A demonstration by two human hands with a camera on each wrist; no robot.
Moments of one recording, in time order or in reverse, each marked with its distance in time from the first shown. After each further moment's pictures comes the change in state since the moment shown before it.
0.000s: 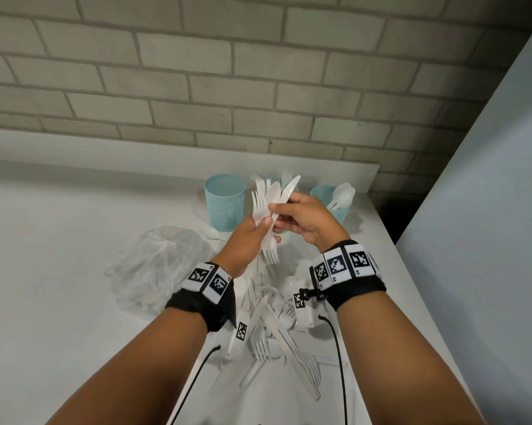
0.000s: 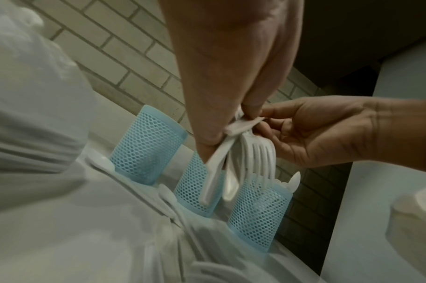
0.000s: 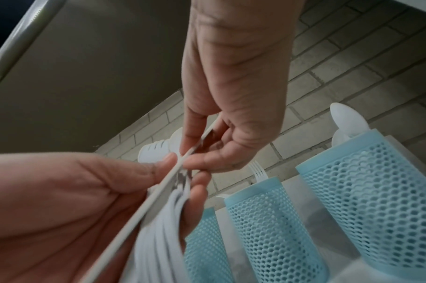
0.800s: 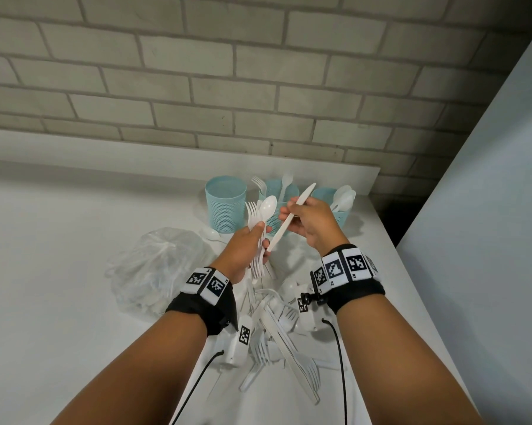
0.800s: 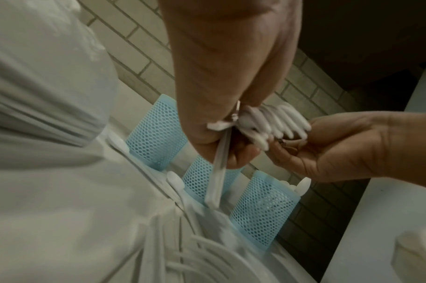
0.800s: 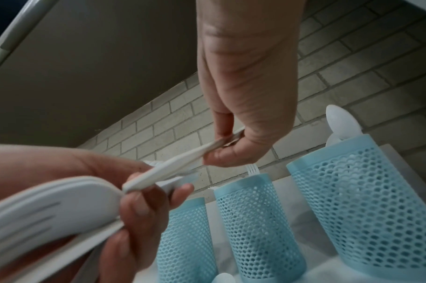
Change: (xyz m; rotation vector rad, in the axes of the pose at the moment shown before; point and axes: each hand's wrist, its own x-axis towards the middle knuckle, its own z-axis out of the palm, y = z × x) left_hand 0.002 -0.003 0.000 -0.111 0.132 -0.307; right_hand 0.008 0.007 -0.005 0.151 0.224 0.008
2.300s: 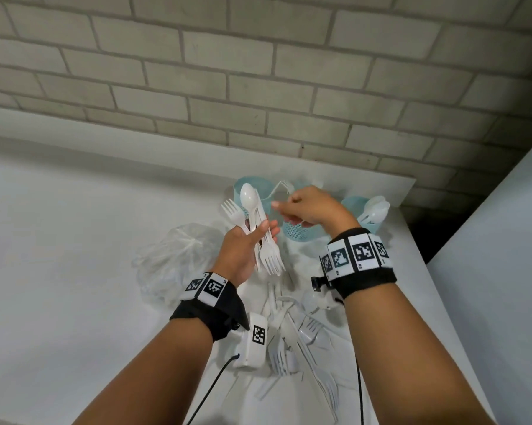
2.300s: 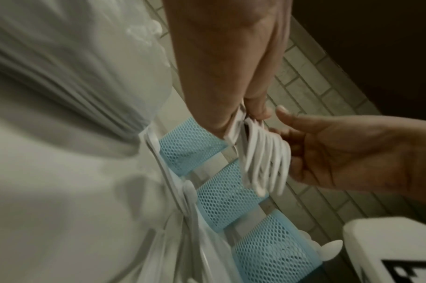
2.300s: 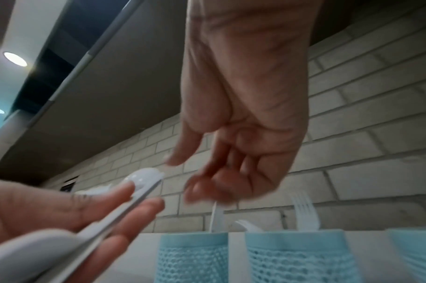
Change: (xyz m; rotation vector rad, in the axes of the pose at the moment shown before) left_hand 0.003 -0.006 -0.040 -0.554 0.033 0.128; right_hand 0.012 -0.032 0.042 -0.978 -0.364 -0.190
